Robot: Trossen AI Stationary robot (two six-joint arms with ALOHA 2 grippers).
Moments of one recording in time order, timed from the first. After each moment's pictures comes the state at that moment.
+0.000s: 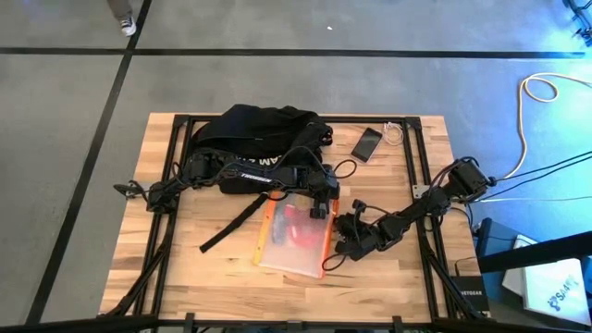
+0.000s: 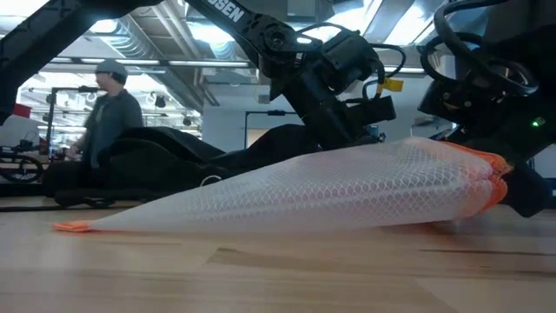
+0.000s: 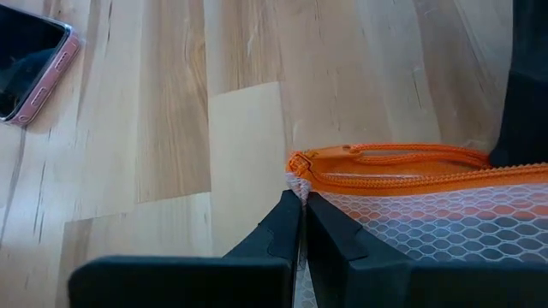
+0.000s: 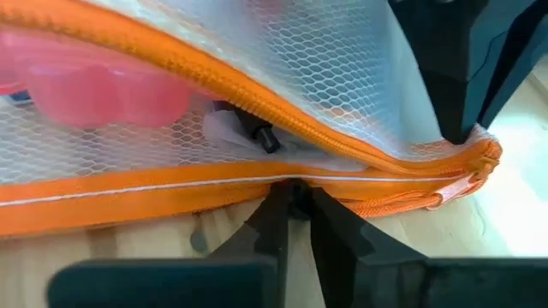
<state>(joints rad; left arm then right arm) 0.06 2.30 1.70 -0.25 -0.10 0.30 0.52 1.76 0.58 0.01 0.70 0.67</state>
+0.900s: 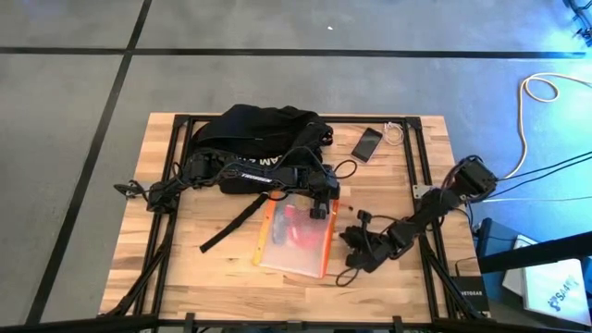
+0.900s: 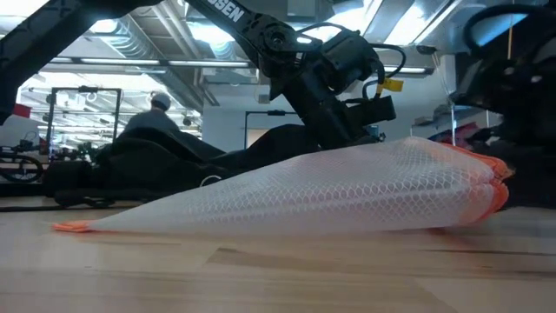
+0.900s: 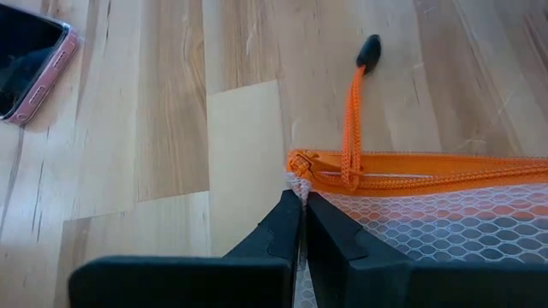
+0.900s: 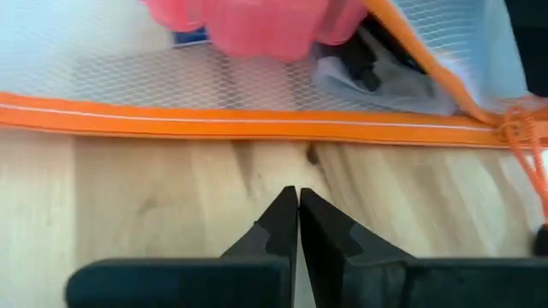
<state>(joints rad) 0.06 2.30 1.70 -0.25 -0.10 0.30 0.67 1.66 0.57 -0.02 0.63 0.74</state>
